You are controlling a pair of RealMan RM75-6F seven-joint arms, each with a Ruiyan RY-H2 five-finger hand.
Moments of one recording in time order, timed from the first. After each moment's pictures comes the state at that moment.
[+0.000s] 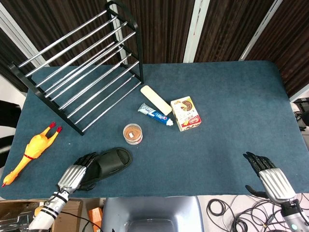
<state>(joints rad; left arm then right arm) -0.35 -1.36 0.05 -1.65 1.42 1.09 0.05 0.11 -1.01 -0.10 -1.67 -1.67 1.37 0.04</state>
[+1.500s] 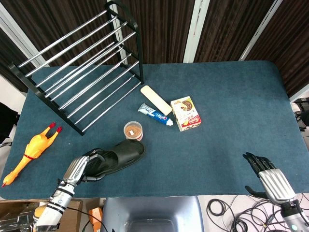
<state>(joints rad) -0.36 -1.37 -0.08 -1.80 1.33 1.13 -0.15 0.11 -1.01 -0.10 -1.67 -1.68 1.37 0.05</state>
